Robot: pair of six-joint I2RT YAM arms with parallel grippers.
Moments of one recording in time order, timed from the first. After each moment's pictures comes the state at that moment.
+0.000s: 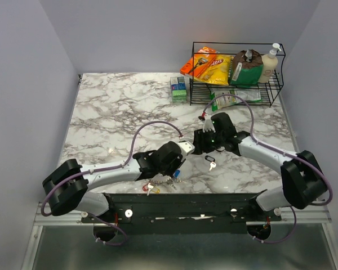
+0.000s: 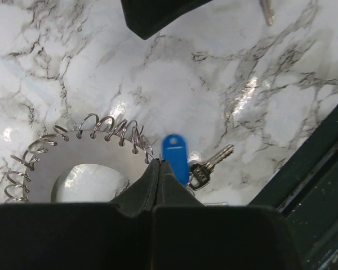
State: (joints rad) left arm -1.05 1.39 0.74 -0.17 -0.08 -0.16; right arm 0.53 1.47 0.80 -0.18 -0.39 0.32
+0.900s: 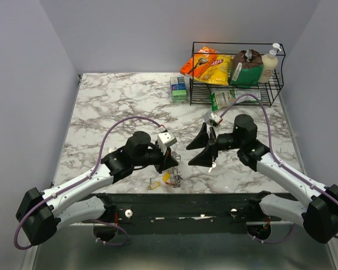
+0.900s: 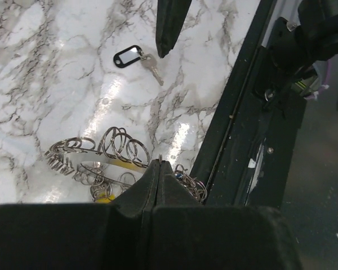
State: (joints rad) left arm -0.83 0.99 0.65 -0.11 0.42 -0.16; right arm 0.54 1.07 0.67 0.24 -1.10 0.21
